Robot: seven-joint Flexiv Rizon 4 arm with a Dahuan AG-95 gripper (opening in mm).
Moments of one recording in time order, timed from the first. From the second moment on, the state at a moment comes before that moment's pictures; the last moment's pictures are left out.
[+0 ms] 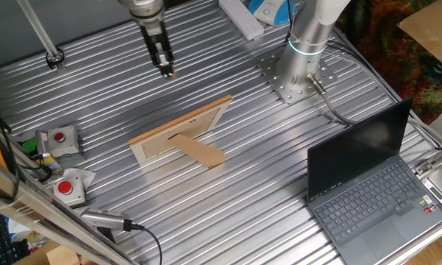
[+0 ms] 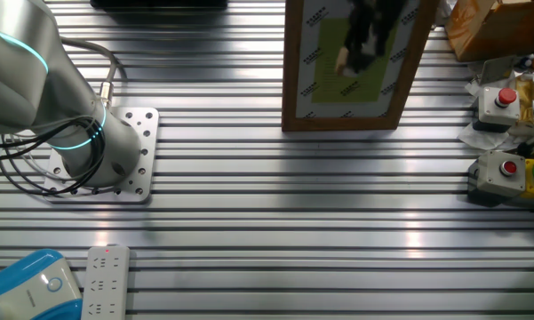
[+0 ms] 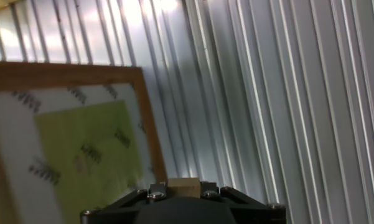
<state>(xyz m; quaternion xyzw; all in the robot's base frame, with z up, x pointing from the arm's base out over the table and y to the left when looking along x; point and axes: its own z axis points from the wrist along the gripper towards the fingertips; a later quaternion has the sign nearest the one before) 0.482 0.028 0.314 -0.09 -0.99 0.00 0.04</state>
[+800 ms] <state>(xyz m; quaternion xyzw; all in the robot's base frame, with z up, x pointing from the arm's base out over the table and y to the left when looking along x) 0.459 0.054 0.336 -0.10 -0.99 0.00 0.05</state>
